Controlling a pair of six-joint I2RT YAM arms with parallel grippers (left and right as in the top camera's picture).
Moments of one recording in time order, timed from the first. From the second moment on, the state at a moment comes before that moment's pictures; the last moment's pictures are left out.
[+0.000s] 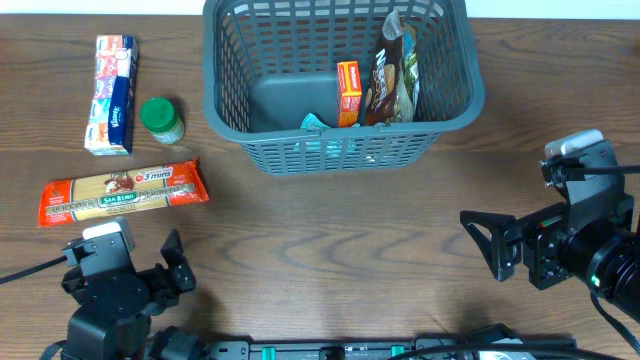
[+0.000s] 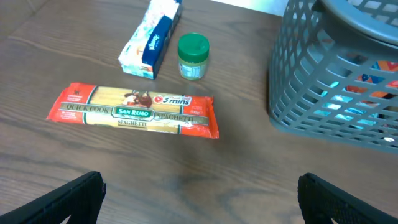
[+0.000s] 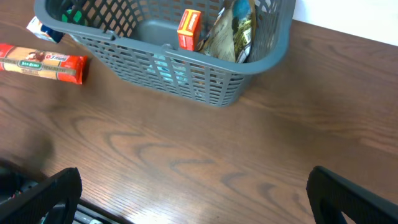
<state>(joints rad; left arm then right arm) -0.45 0.46 1.00 -1.22 -0.48 -0.48 0.28 1.13 2.08 -1.70 -0.09 -0.02</state>
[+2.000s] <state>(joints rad) 0.20 1.74 1.26 -0.46 0.04 0.02 0.28 1.14 2.08 -1.69 -0.09 -0.01</state>
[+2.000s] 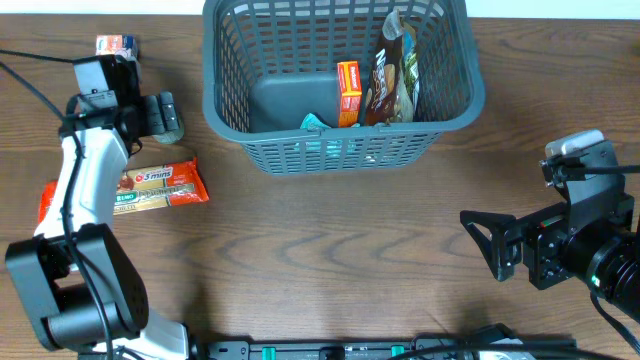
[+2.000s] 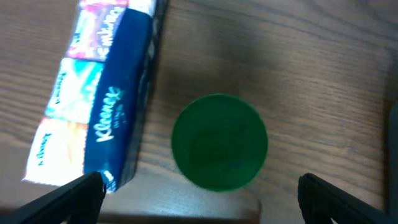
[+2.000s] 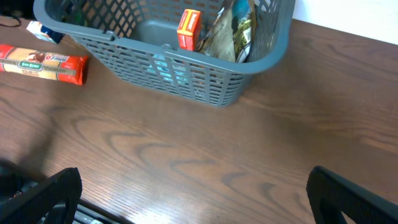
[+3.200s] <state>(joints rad) 0.18 1.94 1.26 -0.28 0.04 0.02 0.28 1.14 2.08 -1.69 -0.09 -0.01</state>
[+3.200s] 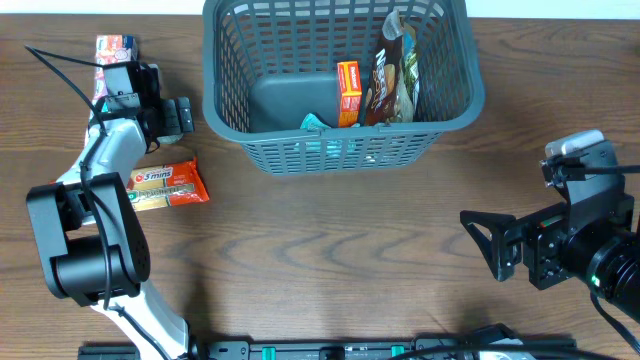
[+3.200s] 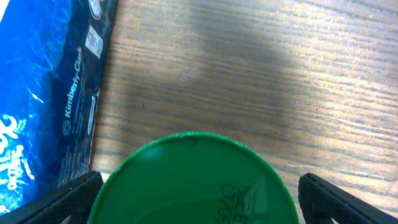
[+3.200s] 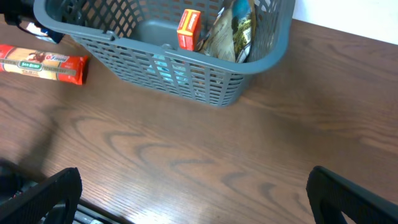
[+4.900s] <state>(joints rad) 0.18 1.50 1.26 -0.32 0.04 -0.03 0.28 1.14 2.08 -1.70 -0.09 -0.01</state>
